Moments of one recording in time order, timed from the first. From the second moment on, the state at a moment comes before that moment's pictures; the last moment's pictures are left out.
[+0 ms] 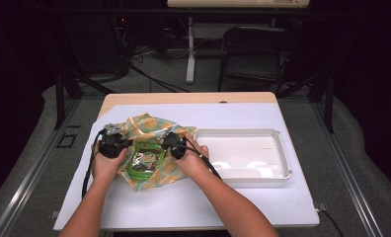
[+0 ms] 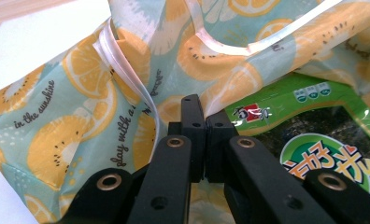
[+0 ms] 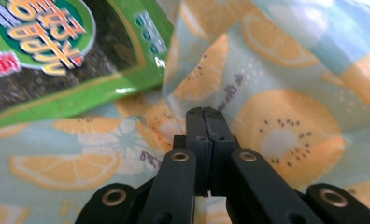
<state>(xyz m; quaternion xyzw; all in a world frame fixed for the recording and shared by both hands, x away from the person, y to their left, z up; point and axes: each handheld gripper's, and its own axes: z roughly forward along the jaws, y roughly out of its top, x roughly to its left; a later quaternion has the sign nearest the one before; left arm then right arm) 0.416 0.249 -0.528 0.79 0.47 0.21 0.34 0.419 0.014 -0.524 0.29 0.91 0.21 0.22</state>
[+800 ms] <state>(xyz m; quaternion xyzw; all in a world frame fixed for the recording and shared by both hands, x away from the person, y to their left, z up) 0.426 0.250 -0.546 0.80 0.47 0.20 0.30 0.423 0.007 -0.526 0.31 0.90 0.22 0.20</state>
